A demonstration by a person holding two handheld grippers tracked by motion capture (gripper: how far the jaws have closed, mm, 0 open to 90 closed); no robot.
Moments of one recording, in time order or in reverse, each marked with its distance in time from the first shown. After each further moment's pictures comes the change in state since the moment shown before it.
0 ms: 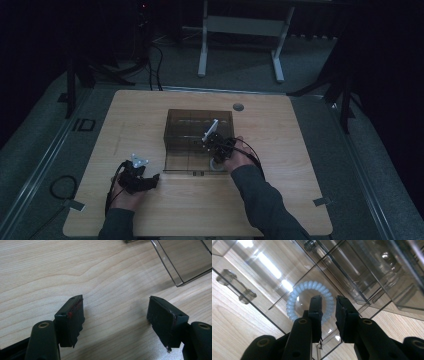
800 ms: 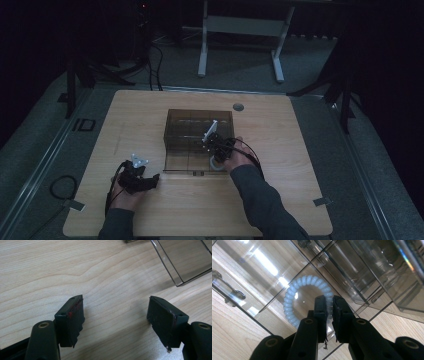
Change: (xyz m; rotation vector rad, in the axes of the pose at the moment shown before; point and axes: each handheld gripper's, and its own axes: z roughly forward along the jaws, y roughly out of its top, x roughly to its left) left arm 0.000 0.000 0.000 0.000 -0.001 -0.003; right arm -0.001 0.002 0.010 0.030 -0.020 0.003
